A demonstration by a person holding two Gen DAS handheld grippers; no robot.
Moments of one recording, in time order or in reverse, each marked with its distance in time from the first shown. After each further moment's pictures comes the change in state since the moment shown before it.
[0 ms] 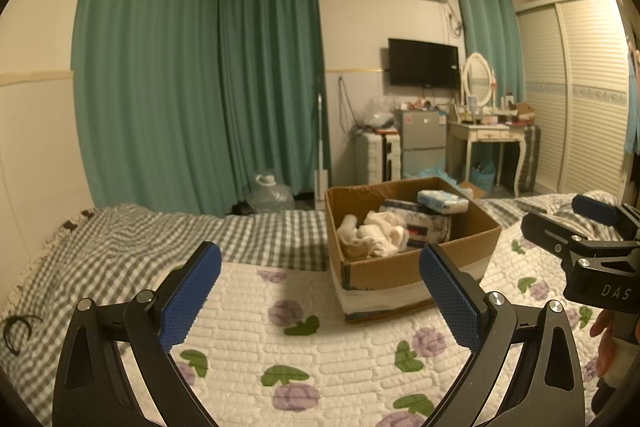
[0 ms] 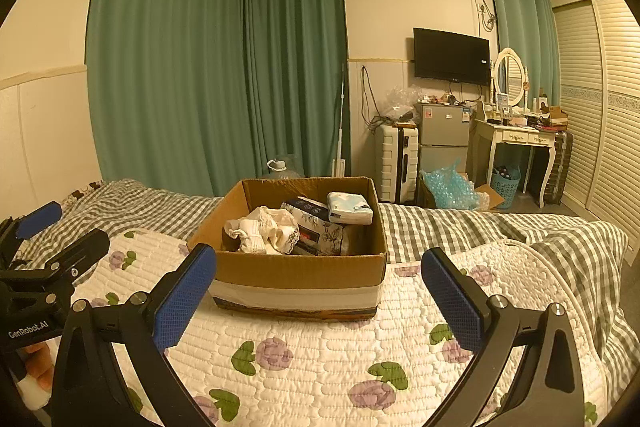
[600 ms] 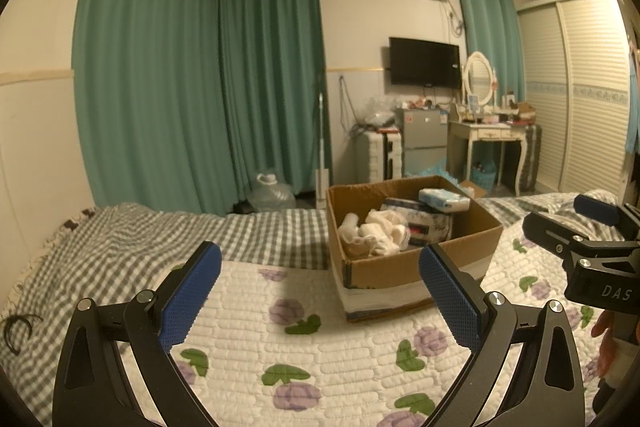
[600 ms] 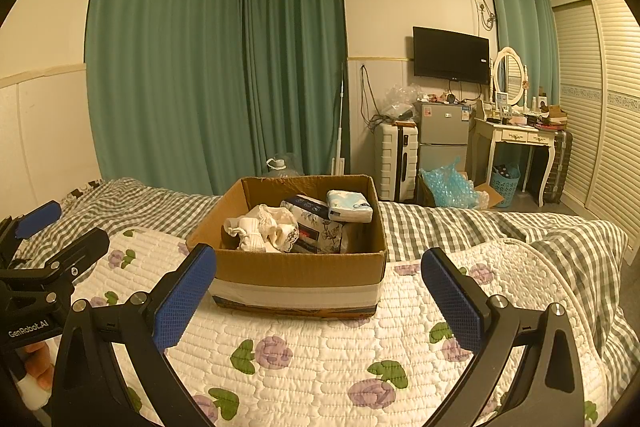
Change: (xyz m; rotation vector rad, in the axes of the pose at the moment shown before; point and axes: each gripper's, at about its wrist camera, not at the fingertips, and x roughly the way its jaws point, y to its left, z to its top) left arm 0.000 0.001 -0.001 0.000 0.001 0.002; right arm 0.000 0.000 -0.002 -0.001 0.003 -0.004
